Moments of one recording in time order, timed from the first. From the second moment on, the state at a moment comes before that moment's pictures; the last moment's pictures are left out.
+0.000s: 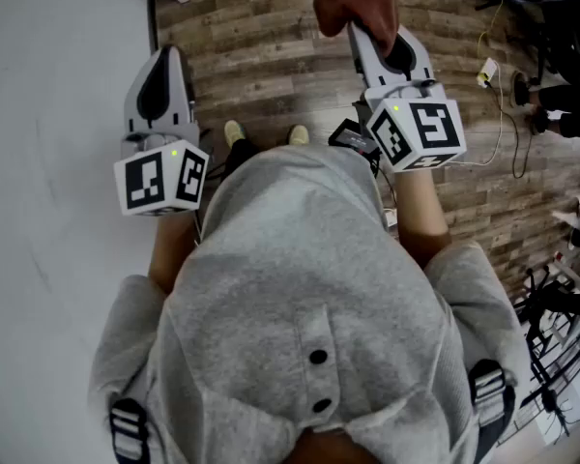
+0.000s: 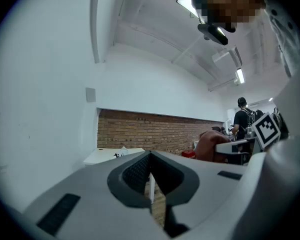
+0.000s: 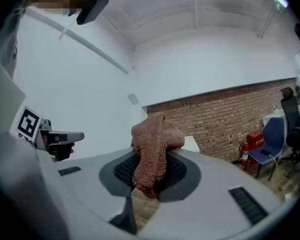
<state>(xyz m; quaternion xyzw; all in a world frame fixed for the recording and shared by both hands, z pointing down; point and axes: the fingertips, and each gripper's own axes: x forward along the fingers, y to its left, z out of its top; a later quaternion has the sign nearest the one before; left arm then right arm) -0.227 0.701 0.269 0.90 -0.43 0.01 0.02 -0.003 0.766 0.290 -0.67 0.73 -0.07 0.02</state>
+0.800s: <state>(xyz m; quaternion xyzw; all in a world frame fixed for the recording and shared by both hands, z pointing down) -0.211 0.686 0.275 0.91 -0.41 0.01 0.00 0.000 0.751 0.301 -0.66 0.75 -0.07 0.05</state>
